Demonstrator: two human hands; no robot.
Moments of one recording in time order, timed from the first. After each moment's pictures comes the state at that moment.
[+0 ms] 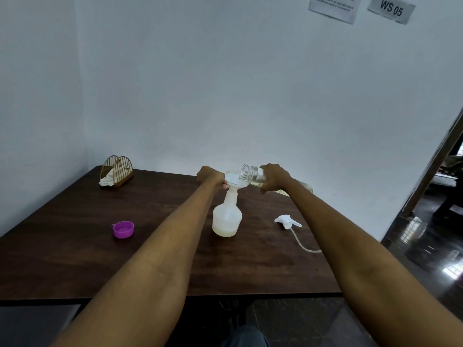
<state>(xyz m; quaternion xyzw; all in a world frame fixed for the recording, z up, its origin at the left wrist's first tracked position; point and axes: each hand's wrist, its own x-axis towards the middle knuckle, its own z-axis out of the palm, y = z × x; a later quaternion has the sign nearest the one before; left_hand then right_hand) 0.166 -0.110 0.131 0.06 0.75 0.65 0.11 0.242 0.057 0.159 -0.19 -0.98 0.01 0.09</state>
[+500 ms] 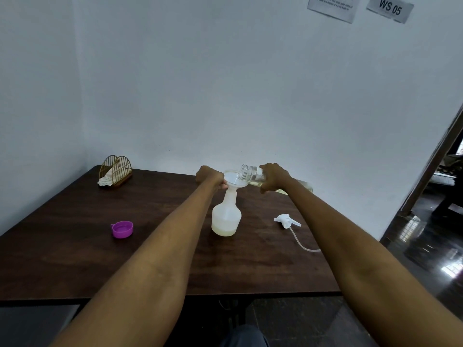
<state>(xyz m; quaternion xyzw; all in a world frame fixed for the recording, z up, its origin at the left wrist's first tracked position) 0.165 -0.109 0.130 0.06 0.75 0.65 0.11 0.243 0.056 0.158 -0.19 -0.98 0.00 0.09</state>
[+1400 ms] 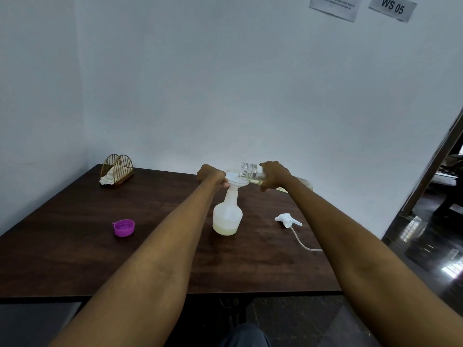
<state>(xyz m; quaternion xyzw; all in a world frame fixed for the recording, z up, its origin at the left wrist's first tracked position) 0.160 -0.106 0.128 0.06 0.74 0.66 0.12 0.241 0.054 0.160 -0.19 -0.98 -0.01 0.09</state>
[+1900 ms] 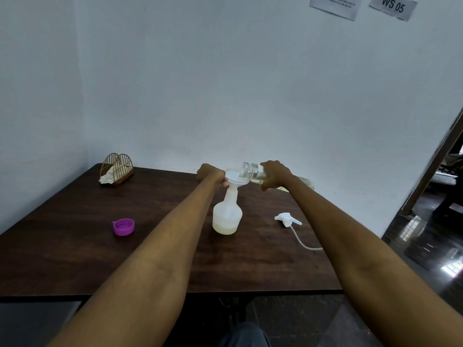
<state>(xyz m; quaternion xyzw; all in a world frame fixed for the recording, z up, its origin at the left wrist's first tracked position) 0.160 -0.106 0.127 0.06 0.74 0.66 0.11 0.242 0.057 0.161 -0.20 -0.98 -0.01 0.08</state>
